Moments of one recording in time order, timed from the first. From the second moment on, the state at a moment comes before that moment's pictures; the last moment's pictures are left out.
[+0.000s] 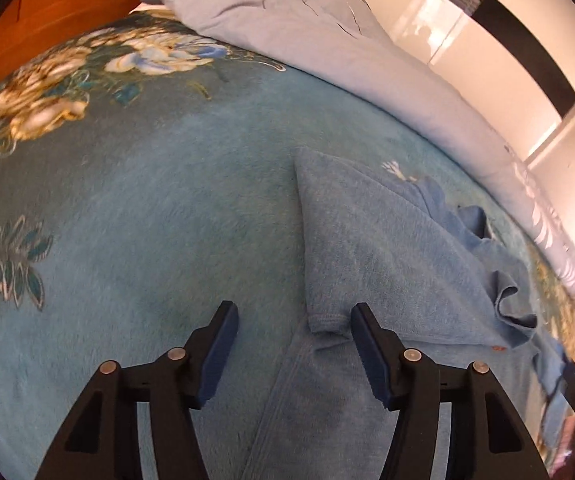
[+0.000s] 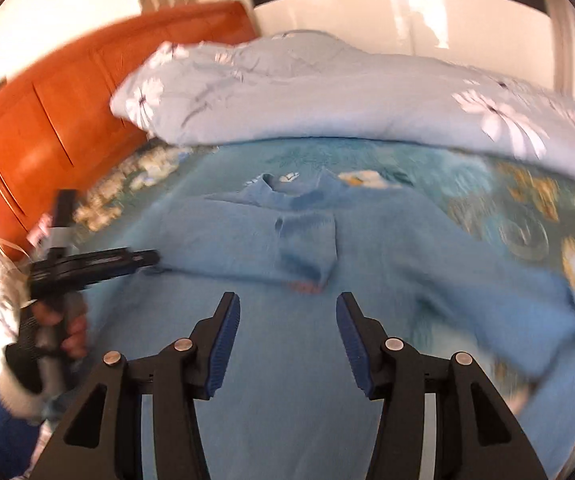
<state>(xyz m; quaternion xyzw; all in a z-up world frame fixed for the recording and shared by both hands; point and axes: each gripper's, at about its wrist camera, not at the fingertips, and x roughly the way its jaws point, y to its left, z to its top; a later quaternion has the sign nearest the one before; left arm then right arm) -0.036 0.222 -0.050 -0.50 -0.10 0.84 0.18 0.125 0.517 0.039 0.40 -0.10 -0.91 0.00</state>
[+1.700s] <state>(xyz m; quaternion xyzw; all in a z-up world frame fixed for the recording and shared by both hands) 0.064 0.199 -0.030 -0.49 -0.22 0.82 0.19 0.260 0.592 -0.018 0.50 -0.03 -0.85 -0.19</state>
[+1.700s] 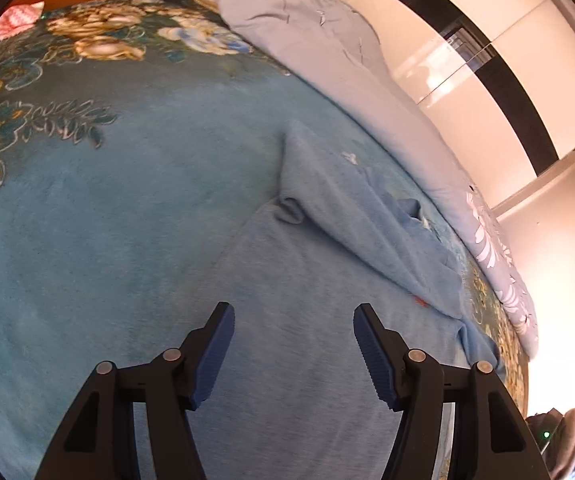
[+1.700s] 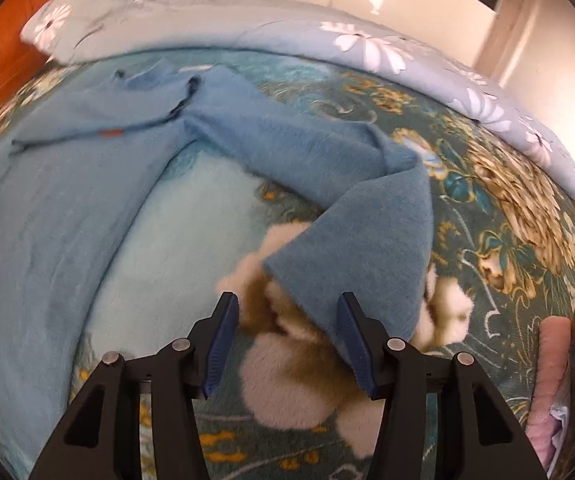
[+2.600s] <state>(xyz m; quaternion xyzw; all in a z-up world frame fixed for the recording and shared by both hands) 0.038 0.143 -0.055 -0.48 -0.38 0.76 0.19 0.146 0.559 0.175 0.37 -0.24 -0.89 -0.10</state>
